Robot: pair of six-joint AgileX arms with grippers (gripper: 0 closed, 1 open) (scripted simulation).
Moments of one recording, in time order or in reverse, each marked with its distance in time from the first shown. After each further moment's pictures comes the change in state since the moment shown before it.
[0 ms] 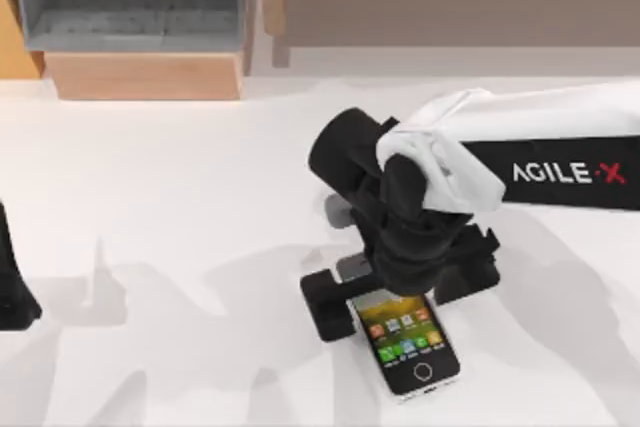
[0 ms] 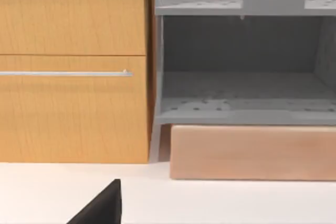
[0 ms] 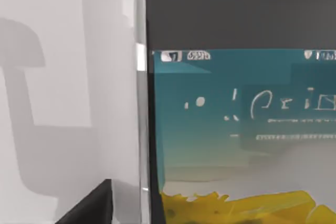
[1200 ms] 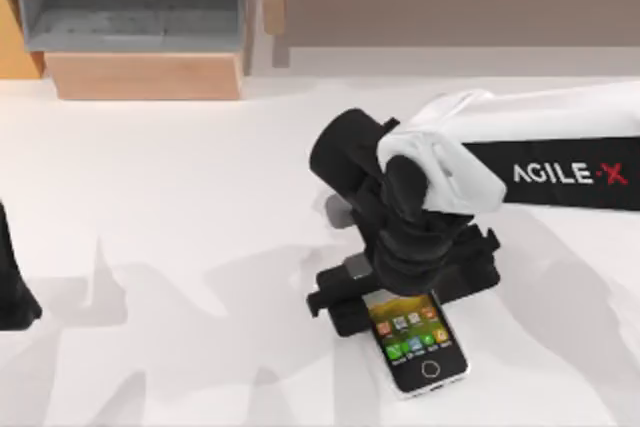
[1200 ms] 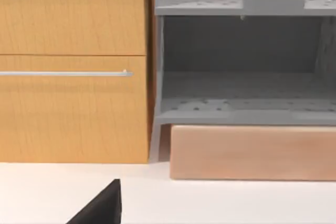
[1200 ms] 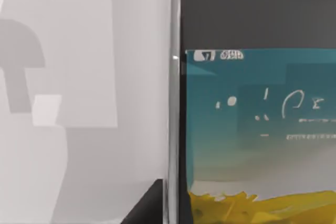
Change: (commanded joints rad) left arm 0.000 0.000 0.000 0.000 0.000 0.000; right arm 0.000 0.000 0.000 0.001 0.000 0.000
